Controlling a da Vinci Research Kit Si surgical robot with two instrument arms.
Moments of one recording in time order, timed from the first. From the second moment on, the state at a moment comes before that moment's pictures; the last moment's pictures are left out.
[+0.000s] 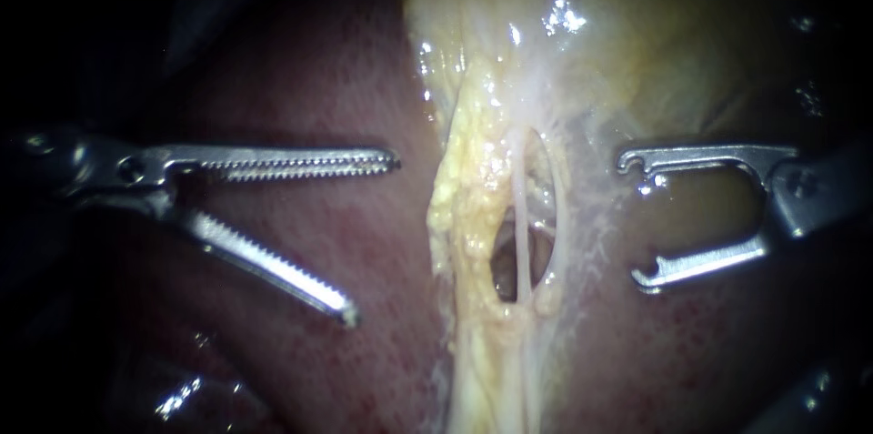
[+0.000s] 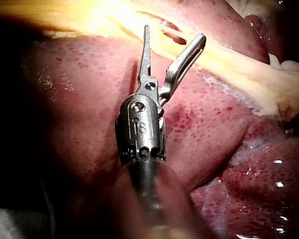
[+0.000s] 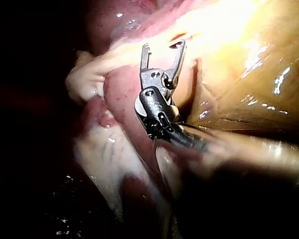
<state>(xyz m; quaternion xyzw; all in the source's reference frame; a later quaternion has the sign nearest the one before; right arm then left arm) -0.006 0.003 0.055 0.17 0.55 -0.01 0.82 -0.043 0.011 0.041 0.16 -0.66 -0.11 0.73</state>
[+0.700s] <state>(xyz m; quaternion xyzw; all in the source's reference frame) -0.006 0.003 0.055 0.17 0.55 -0.01 0.82 -0.043 0.014 0.040 0.17 -0.62 -0.21 0.74</state>
